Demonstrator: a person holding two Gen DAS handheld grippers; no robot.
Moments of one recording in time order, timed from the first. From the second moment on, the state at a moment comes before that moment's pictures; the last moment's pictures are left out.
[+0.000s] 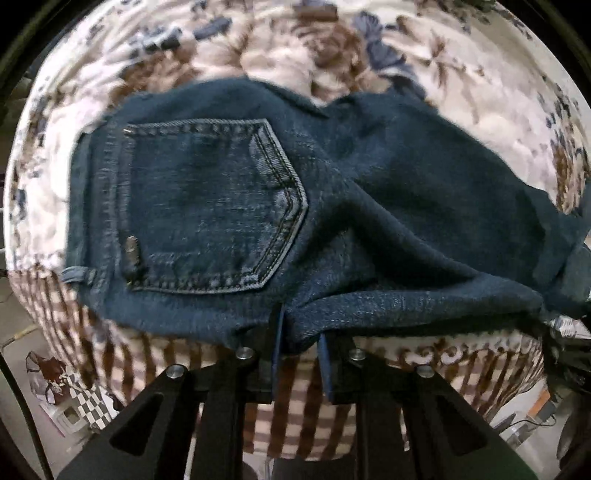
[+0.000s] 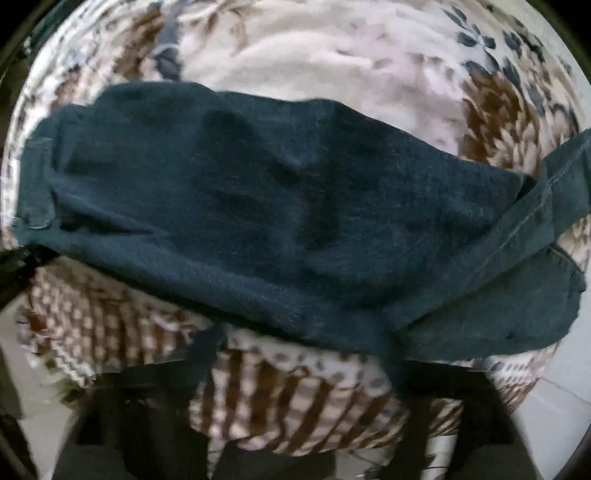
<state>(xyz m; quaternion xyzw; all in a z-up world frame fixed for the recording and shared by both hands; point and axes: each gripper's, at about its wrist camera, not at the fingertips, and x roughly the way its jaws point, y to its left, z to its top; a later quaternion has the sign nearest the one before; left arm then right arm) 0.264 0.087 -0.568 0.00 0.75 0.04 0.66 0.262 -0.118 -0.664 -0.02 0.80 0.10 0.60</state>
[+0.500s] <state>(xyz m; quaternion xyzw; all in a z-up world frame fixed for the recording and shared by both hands) 0.252 0.109 -0.575 -0.11 0.74 0.06 0.66 0.307 -0.206 -0.616 0.05 0.76 0.01 0.64</state>
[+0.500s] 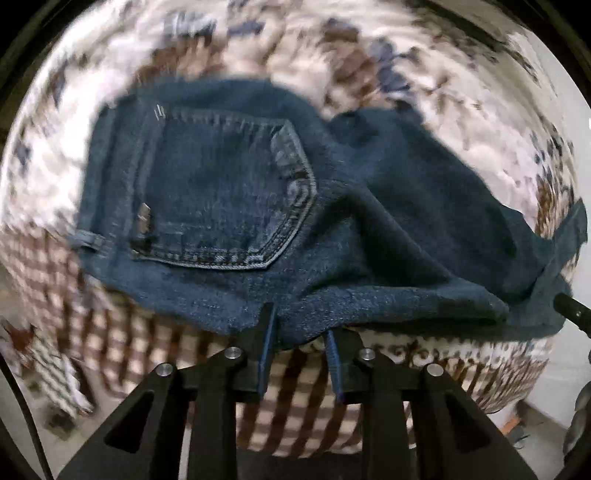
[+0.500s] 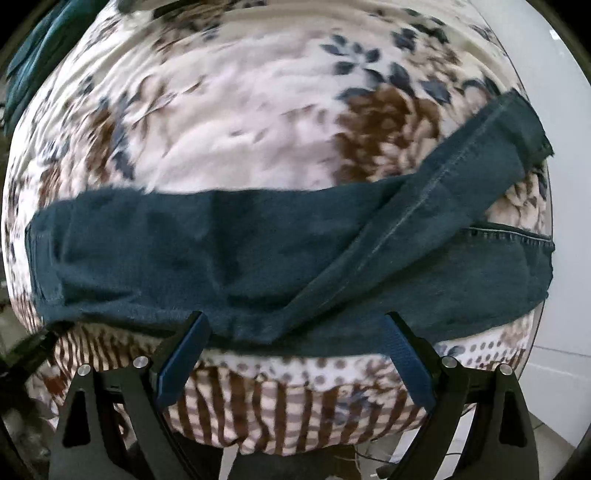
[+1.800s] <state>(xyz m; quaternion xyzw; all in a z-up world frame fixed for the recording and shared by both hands) 0.353 0.038 -0.580 0.04 0.66 0.09 0.74 0.437 -0.422 -0.692 0.19 0.71 -0.24 0.64</state>
